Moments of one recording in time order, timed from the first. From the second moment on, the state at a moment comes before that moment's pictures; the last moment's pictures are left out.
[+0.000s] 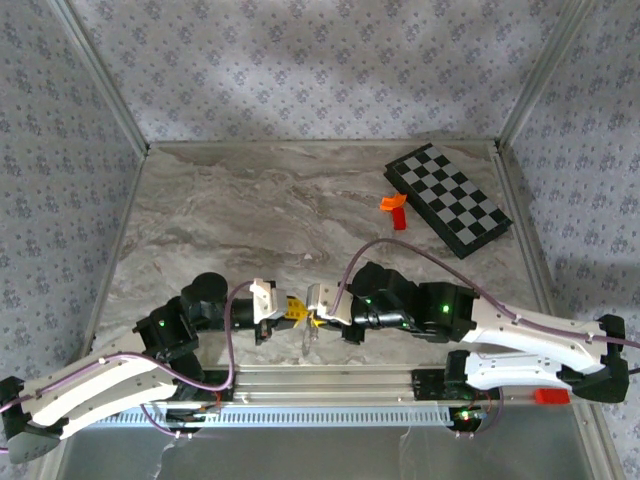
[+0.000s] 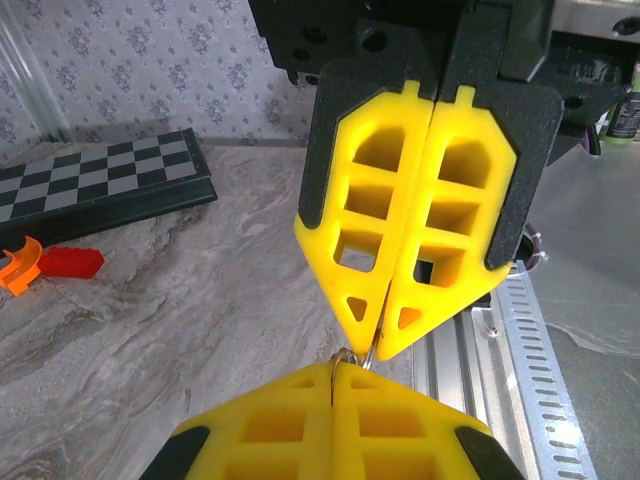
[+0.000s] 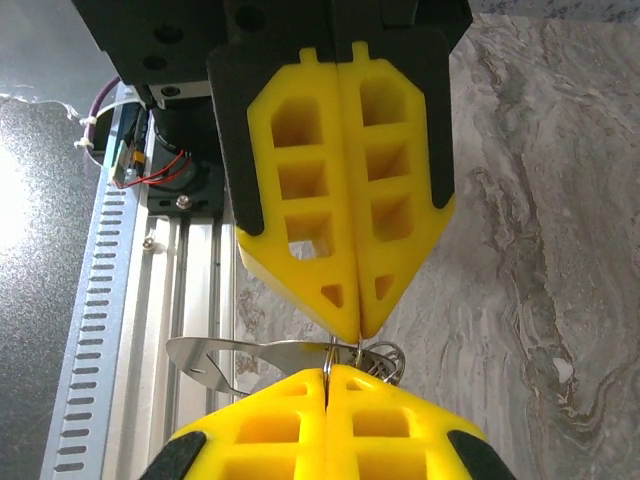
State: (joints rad) left arm -1.03 0.61 0.55 -0.17 0.40 0.13; right arm 1.28 1.01 1.00 -0.59 -0.07 -0.25
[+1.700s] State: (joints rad) left arm -1.03 0.60 0.50 0.15 0.44 0.06; right arm 1.16 0.78 0.84 -0.32 -0.16 -0.16
